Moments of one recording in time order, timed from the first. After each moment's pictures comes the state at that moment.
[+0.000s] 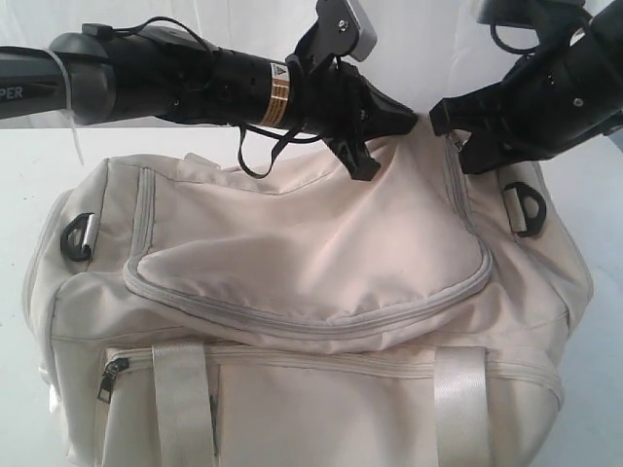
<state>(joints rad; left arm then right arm) -0.58 2.02 -1.67 1.70 -0.68 -1.23 0.36 1.46 -1.24 0.28 0.89 -0.15</state>
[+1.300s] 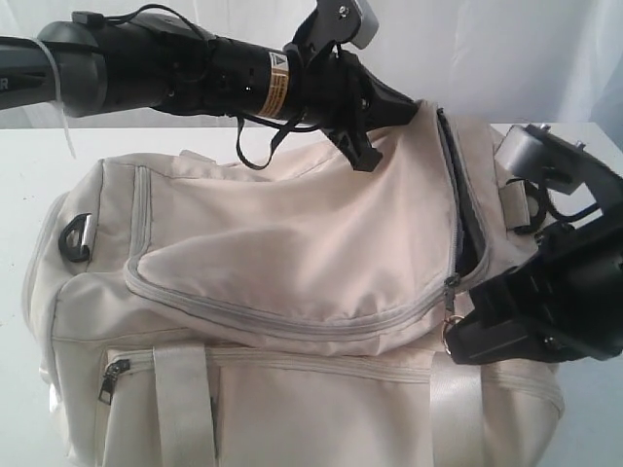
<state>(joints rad) -0.58 2.00 -1.67 1.73 -0.66 -1.26 0.36 1.11 -0.77 0.70 1.10 -0.44</state>
